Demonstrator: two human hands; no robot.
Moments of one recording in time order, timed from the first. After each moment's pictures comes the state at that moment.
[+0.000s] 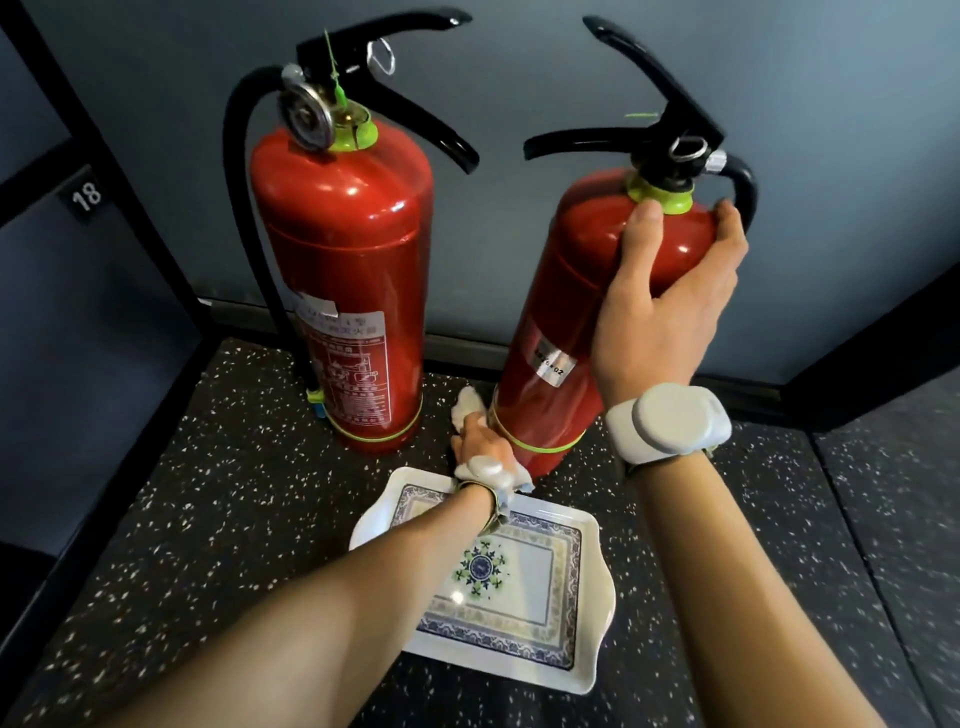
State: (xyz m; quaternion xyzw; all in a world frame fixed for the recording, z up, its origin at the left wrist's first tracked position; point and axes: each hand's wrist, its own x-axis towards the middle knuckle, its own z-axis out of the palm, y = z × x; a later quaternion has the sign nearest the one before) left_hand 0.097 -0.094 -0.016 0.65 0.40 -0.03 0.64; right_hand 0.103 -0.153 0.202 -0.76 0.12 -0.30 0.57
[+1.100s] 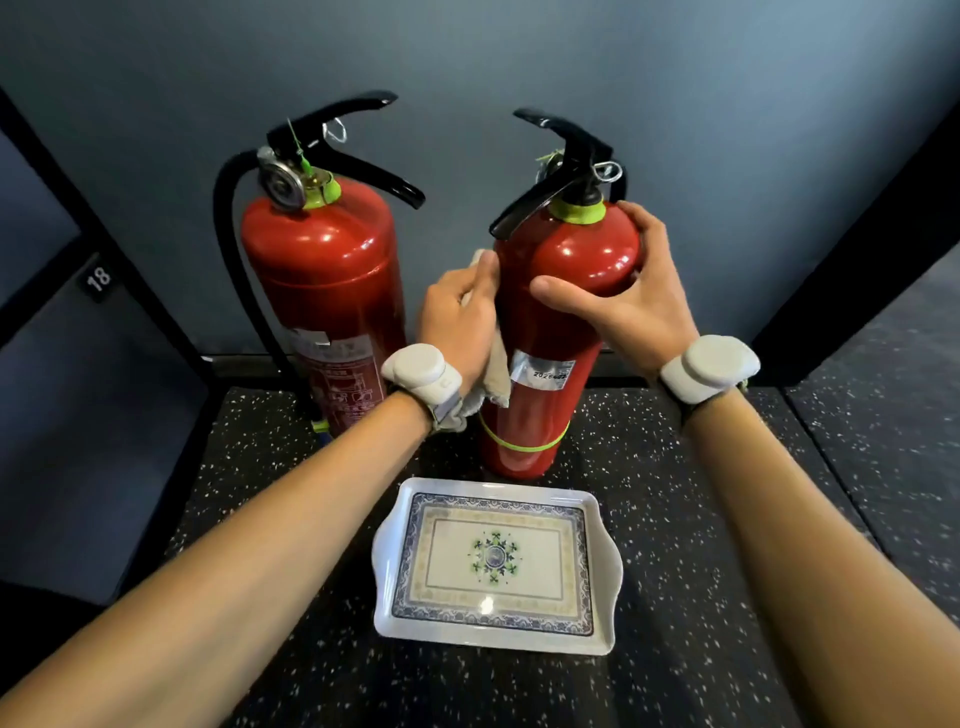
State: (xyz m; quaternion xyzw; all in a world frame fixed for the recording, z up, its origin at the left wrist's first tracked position) left_hand 0.101 -0.046 0.176 0.77 0.07 0.16 0.62; right_hand 0.097 -0.216 0.216 -0.81 -0.02 -0.09 0.57
